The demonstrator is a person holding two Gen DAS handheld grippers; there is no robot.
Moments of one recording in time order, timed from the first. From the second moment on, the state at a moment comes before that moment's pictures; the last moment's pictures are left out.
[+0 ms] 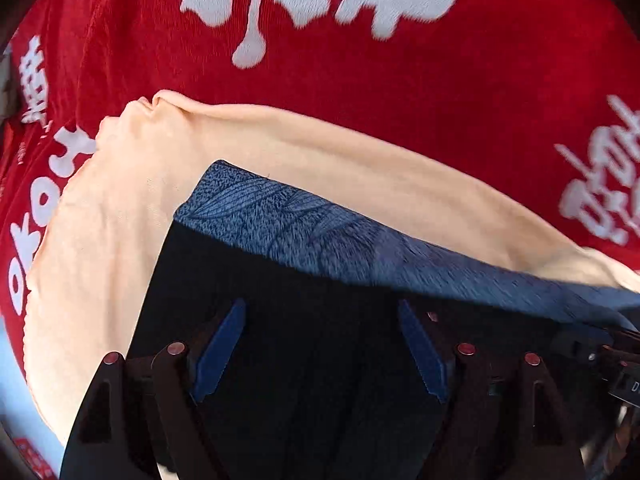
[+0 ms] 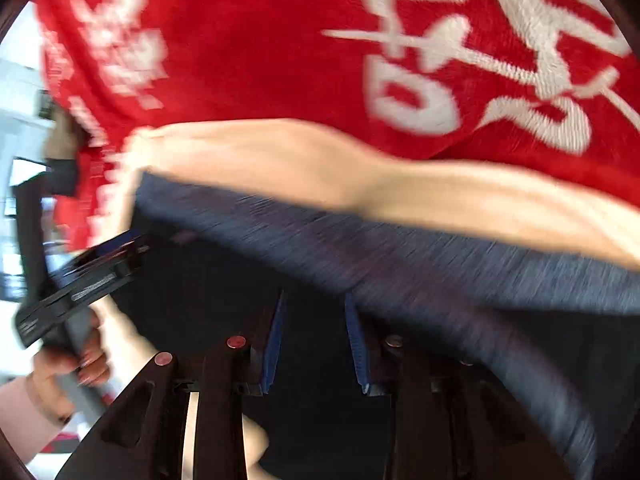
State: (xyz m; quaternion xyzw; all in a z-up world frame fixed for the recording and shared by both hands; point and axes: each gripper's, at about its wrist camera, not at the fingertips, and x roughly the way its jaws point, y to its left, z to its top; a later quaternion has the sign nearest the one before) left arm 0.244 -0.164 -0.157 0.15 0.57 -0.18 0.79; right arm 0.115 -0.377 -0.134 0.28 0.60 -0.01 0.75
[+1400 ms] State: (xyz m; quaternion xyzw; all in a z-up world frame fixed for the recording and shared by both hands) left arm -0.085 -0.323 -0.157 0.22 0.65 -0.49 0.54; right arm -0.424 -0.381 -0.137 0.70 0.33 -0.22 0.60
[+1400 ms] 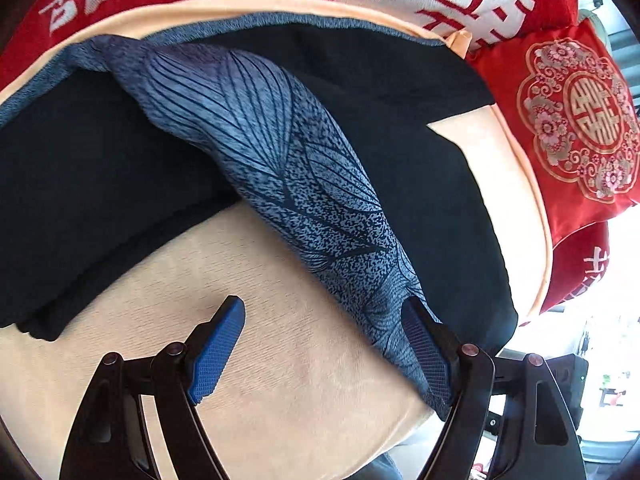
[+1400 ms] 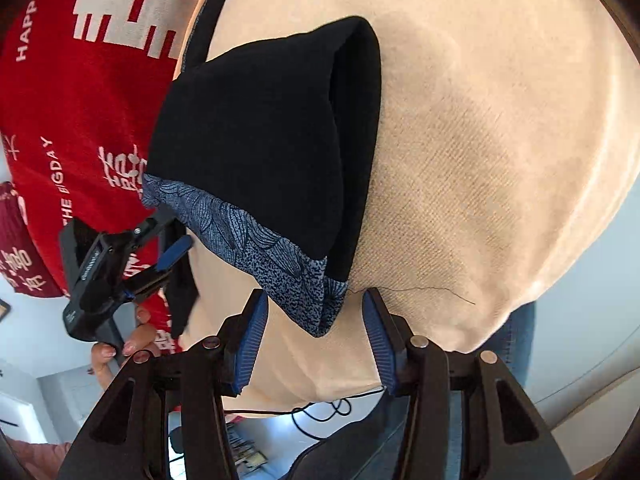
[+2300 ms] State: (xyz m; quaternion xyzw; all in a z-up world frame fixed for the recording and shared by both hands) left arm -0.047 -0.493 -0.067 0.21 0.53 -0.47 0.68; right arm -0.285 -0.760 0.007 0.55 0.36 -0.14 0.74
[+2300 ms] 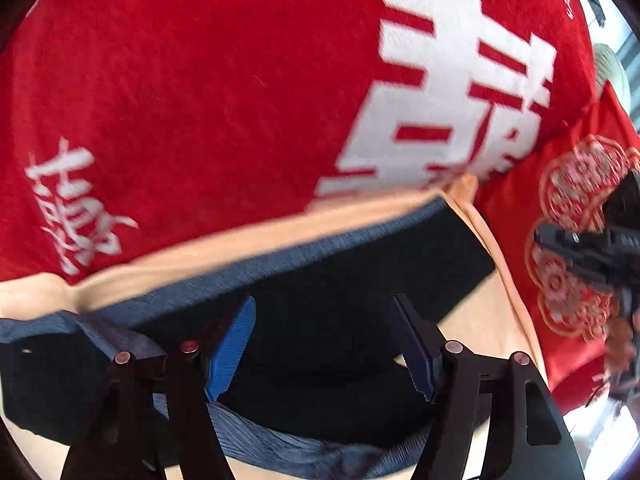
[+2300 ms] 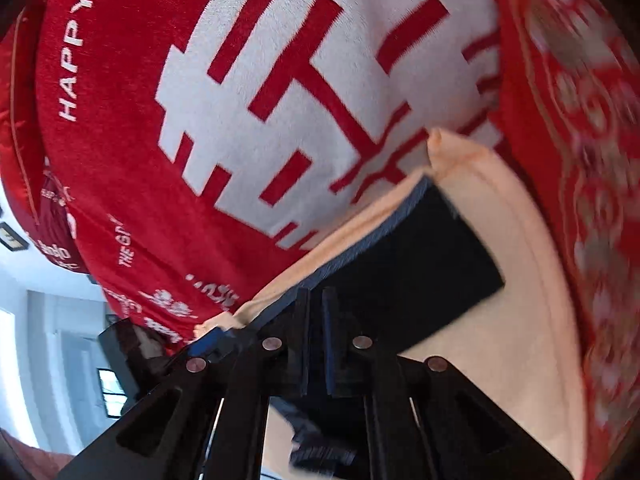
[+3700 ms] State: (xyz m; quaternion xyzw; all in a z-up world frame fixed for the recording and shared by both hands) left arm -0.076 -0.447 -0.122 0.13 0.65 -0.45 0.60; right arm -0.358 -0.693 0.020 0.58 0.37 -0.09 0.73
